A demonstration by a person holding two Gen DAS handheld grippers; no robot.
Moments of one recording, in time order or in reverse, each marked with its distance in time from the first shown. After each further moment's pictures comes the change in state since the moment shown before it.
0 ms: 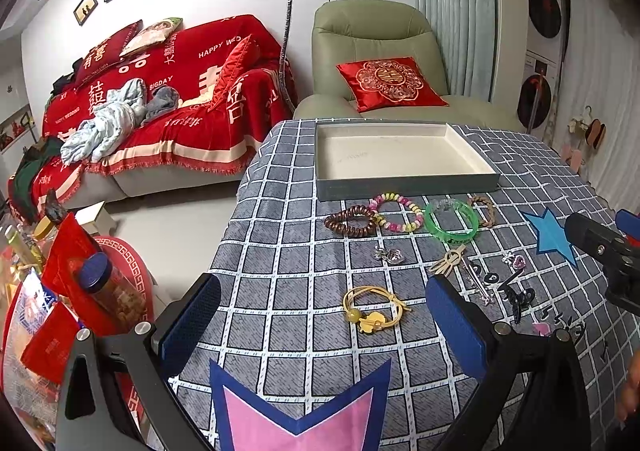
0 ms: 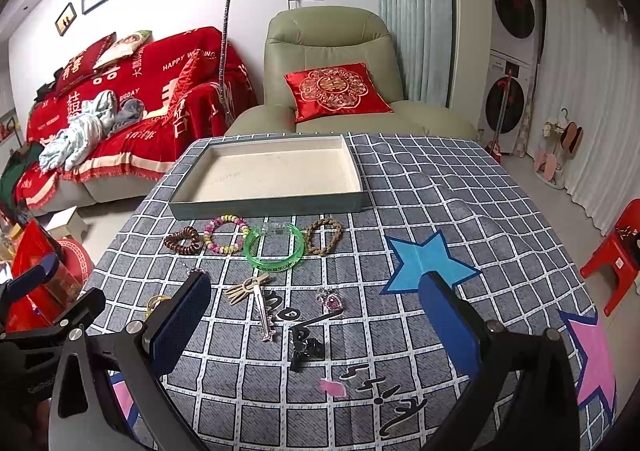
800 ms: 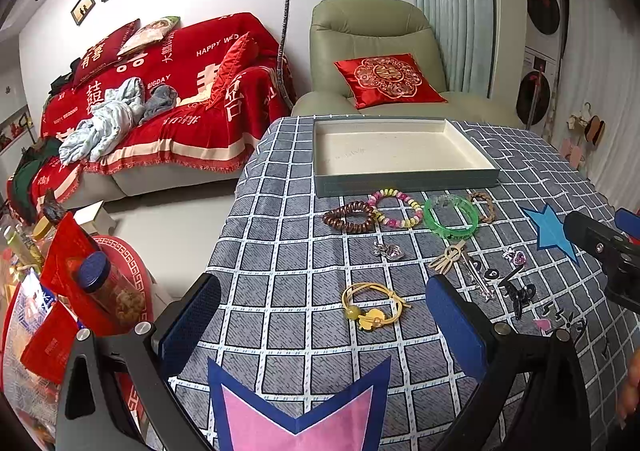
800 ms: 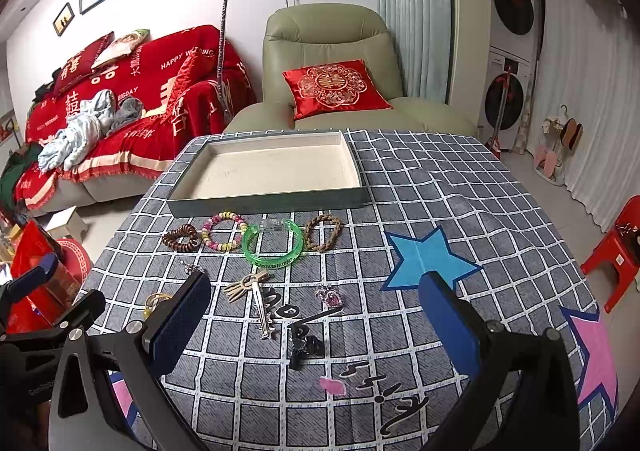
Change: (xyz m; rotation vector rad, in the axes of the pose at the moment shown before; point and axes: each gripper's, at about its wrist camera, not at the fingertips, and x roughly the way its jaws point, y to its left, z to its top) left arm 0.002 0.000 -0.003 0.005 0.006 -0.002; right arm 0.003 0.000 -0.007 0.004 0.006 -0.004
